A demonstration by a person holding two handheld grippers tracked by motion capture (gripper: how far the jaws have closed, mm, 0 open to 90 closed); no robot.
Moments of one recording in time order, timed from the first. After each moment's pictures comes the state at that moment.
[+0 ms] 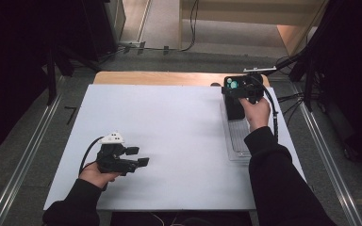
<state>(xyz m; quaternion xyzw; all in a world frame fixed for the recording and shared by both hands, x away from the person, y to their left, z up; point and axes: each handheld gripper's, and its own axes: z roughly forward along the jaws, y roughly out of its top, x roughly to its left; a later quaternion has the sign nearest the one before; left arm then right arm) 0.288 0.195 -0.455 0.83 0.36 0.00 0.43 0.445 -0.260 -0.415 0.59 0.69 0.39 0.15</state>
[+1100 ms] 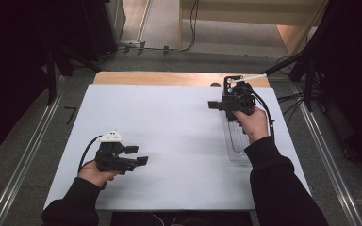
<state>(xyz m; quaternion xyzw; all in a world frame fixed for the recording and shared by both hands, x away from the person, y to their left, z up) 0.292 0.197 -0.454 0.83 0.35 0.00 0.43 0.403 -0.224 -0.407 0.49 0.76 0.43 0.05</state>
